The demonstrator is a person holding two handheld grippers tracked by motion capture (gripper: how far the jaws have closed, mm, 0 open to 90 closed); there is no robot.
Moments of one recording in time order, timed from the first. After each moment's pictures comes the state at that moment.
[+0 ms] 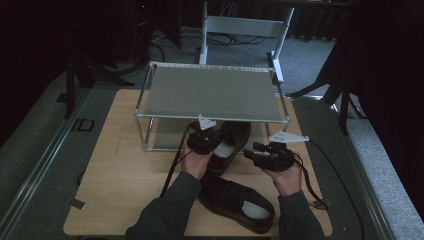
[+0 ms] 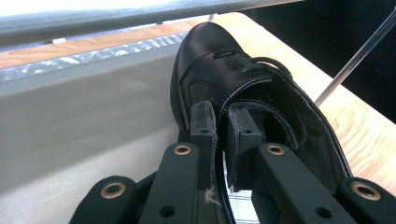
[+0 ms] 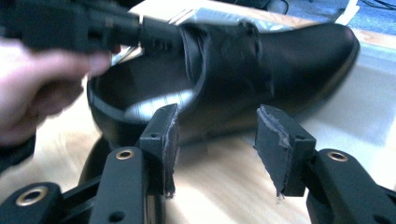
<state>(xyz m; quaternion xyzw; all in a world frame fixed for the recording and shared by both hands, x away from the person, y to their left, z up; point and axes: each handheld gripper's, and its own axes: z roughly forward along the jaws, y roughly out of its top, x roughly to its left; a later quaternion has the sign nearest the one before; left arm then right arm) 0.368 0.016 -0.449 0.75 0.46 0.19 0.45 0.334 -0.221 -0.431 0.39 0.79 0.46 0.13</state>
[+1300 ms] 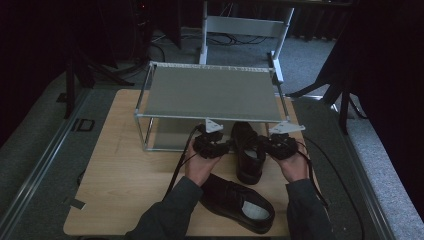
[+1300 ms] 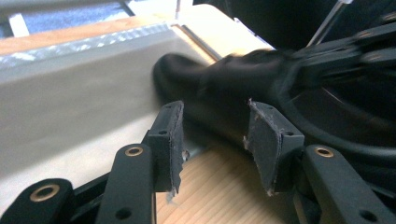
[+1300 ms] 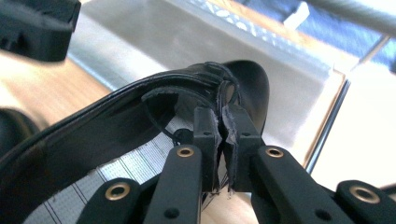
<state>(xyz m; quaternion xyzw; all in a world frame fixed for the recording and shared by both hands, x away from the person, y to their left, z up) 0.357 0.018 -0.450 0.76 0.44 0.14 0.46 0.370 -0.248 -0.440 0.35 0.83 0.38 0.22</state>
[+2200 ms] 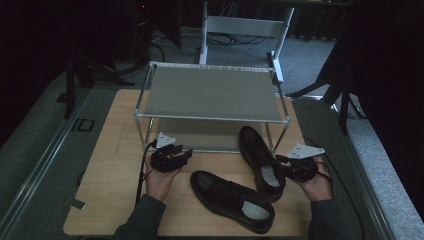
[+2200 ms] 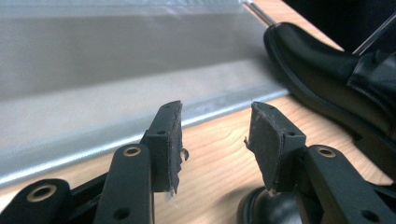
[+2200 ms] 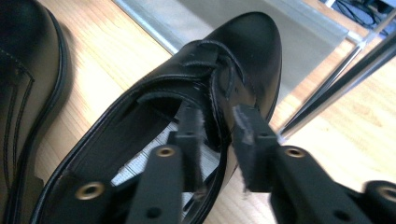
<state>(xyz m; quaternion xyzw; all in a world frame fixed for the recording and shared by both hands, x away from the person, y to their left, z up) 0.320 0.122 -0.490 0.72 0.51 0.15 0.45 0.328 -0.301 -0.469 0.31 0.86 0.35 0.21</state>
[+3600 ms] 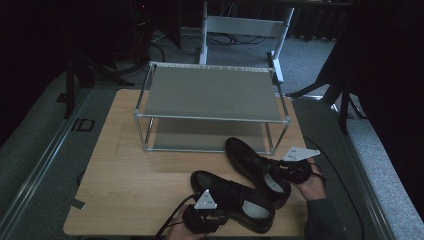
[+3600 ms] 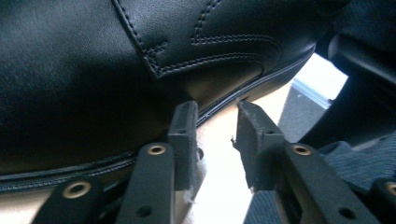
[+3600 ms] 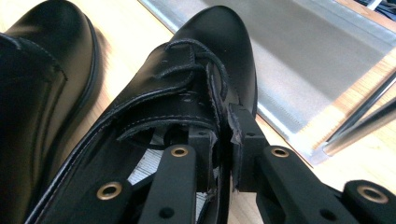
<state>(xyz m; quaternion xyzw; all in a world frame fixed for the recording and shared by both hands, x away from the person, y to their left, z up) 0.211 0.021 -0.542 0.85 0.29 0.00 0.43 0.332 -0.296 -0.484 0.27 0.87 0.39 0.17</state>
